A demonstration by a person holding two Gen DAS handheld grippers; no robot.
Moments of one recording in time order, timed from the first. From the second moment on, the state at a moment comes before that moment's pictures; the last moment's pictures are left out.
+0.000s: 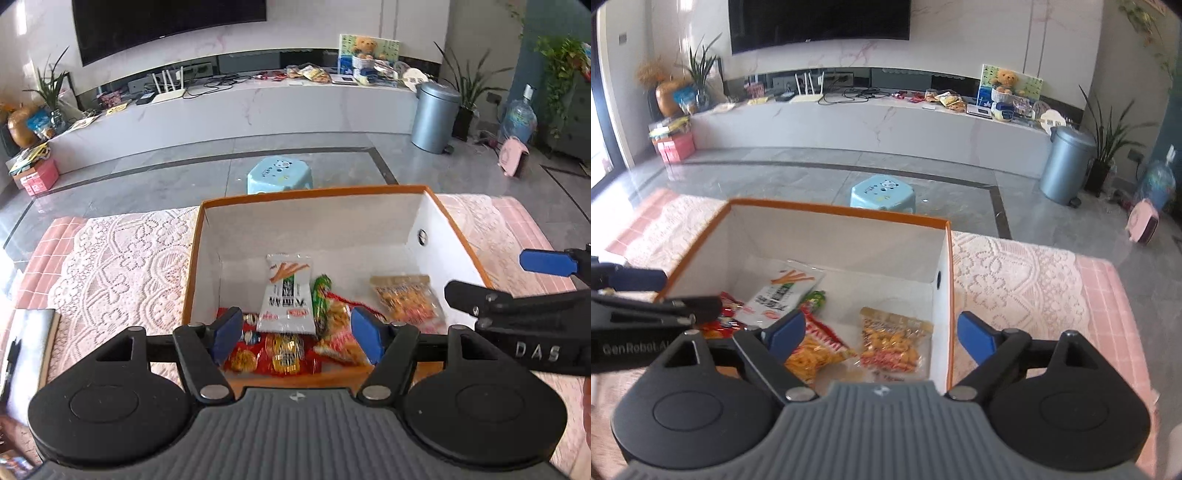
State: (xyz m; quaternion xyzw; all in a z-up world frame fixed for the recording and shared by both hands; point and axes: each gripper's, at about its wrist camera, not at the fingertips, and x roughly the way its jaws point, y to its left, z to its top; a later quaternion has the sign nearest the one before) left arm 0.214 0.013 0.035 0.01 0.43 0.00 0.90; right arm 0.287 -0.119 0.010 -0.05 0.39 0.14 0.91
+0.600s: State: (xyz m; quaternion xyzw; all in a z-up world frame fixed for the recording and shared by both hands) left arm 0.098 0.006 0.043 -0.01 0.42 -0.08 0.90; right arm 0.144 -0.151 0.011 -0.04 0.41 0.14 0.90
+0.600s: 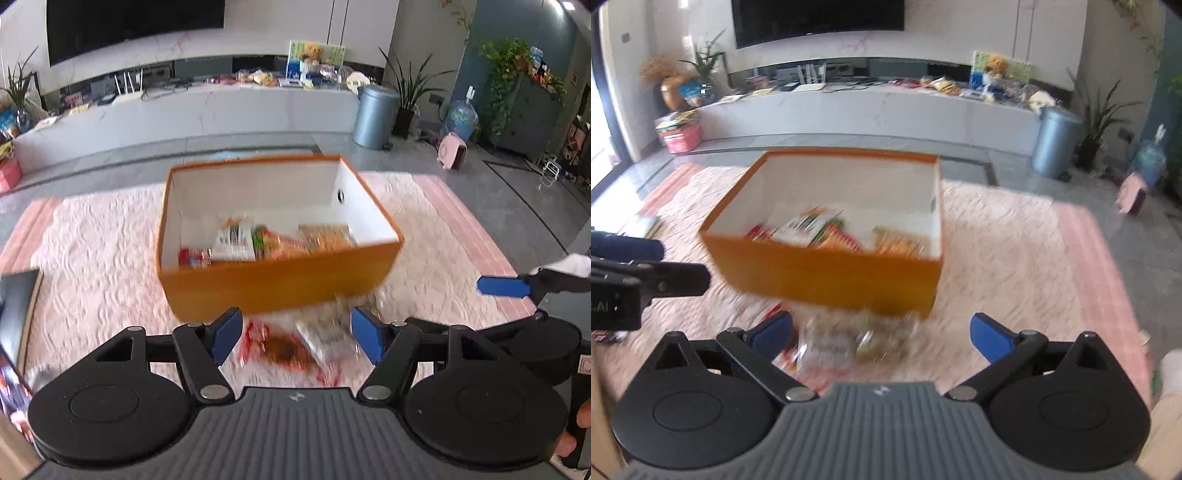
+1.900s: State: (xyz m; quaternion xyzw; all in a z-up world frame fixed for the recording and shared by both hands) left arm 0.071 0.001 -0.104 -0.10 0.48 -0.04 0.87; right arm 0.075 -0.164 -0.110 -0.03 0.38 0.11 0.92
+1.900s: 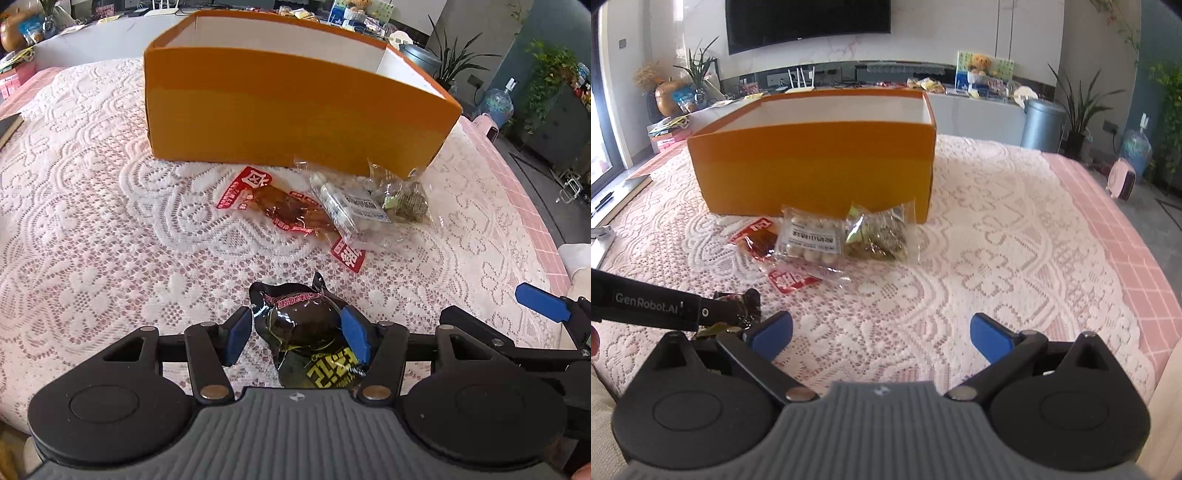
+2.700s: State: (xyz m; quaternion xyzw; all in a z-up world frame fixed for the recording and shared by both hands) left arm 0.068 -0.012 -0.108 -0.04 0.45 -0.09 0.89; right arm 0.090 -0.167 -0.132 0.00 0.40 0.13 0.91
